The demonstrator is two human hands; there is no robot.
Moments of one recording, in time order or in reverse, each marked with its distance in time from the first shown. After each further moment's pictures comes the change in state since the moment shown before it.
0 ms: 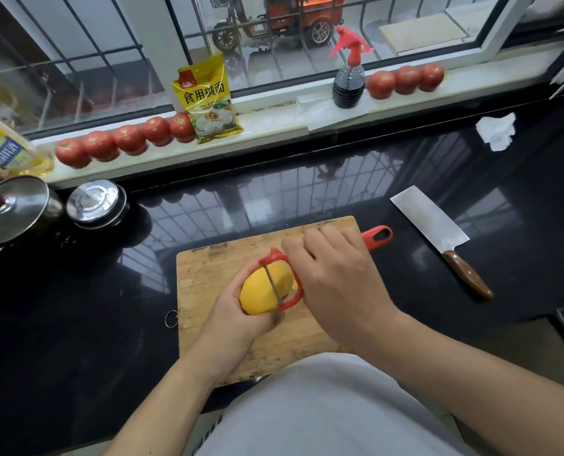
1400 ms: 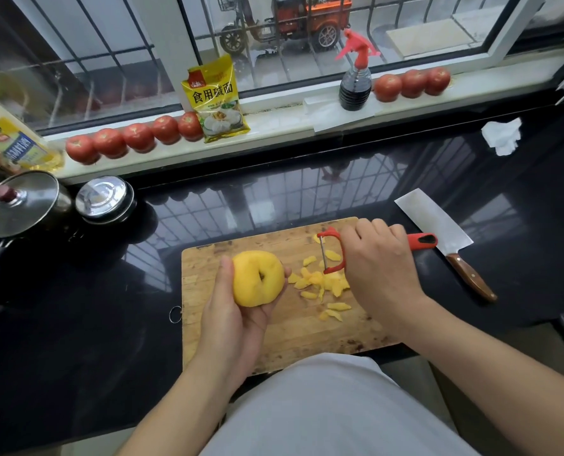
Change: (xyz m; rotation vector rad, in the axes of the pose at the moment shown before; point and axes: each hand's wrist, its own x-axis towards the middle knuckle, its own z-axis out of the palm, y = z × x) left_hand -0.012 0.031 0.035 -0.613 0.461 -0.149; right_hand -0.013 0.050 0.024 -0.206 -0.149 0.252
